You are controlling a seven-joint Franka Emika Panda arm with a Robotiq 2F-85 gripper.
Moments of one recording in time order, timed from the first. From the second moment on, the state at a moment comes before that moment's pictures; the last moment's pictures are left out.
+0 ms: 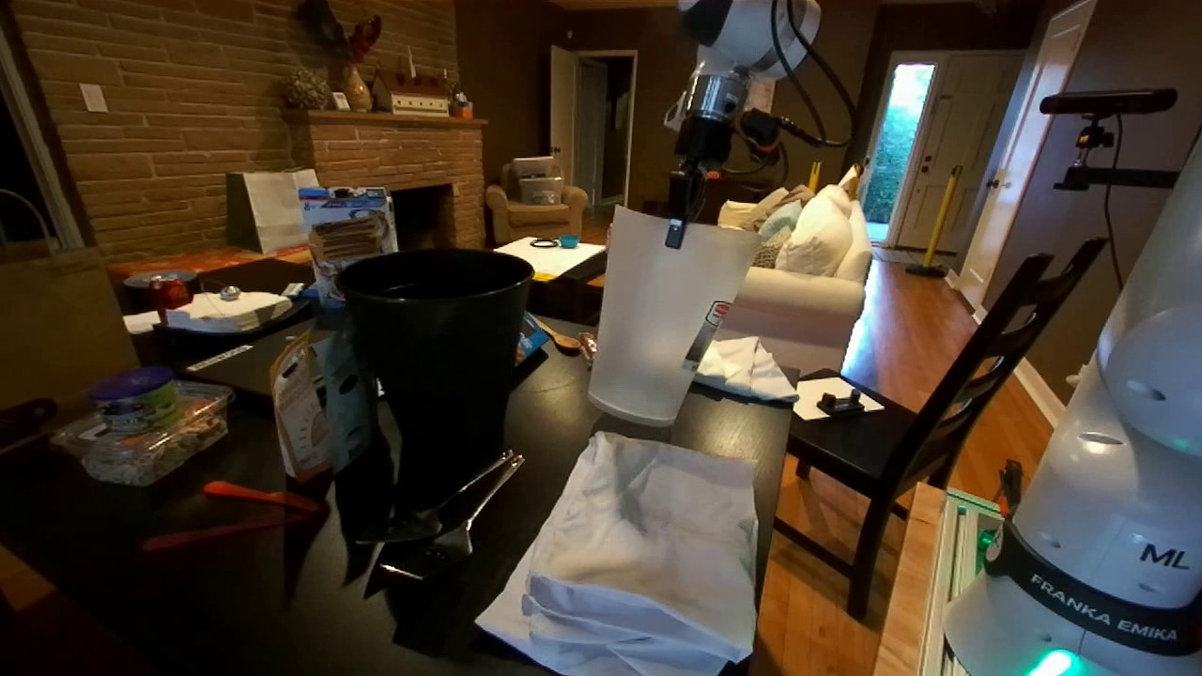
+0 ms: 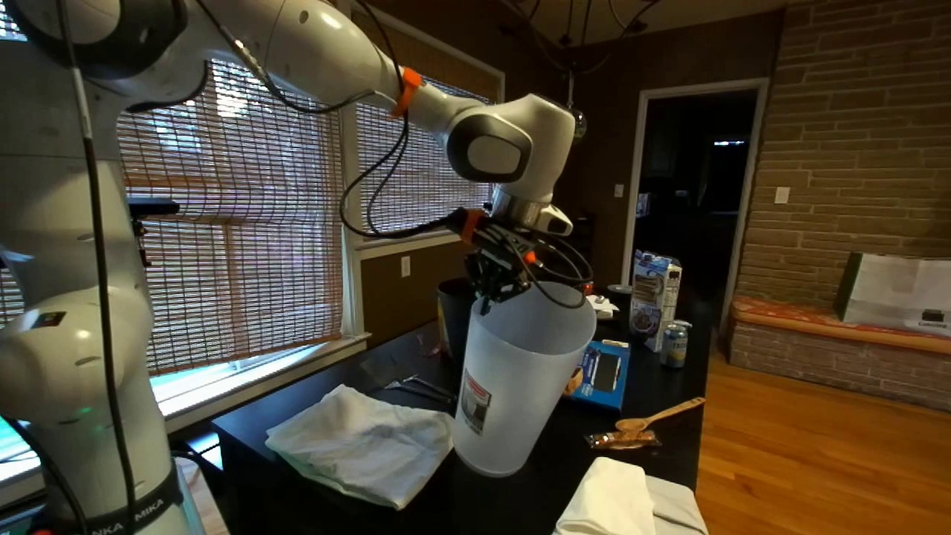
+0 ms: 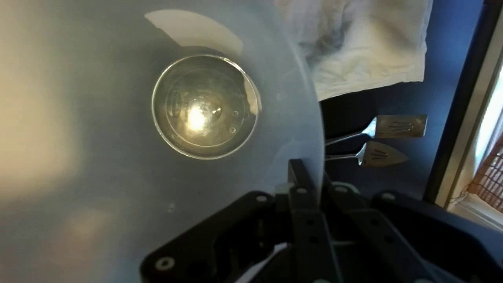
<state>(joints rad) -0.22 0.00 -0.25 -1.99 0.33 1.83 -0.76</state>
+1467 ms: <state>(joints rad) -0.34 0.27 -0.27 -1.87 0.39 1.77 -0.92</state>
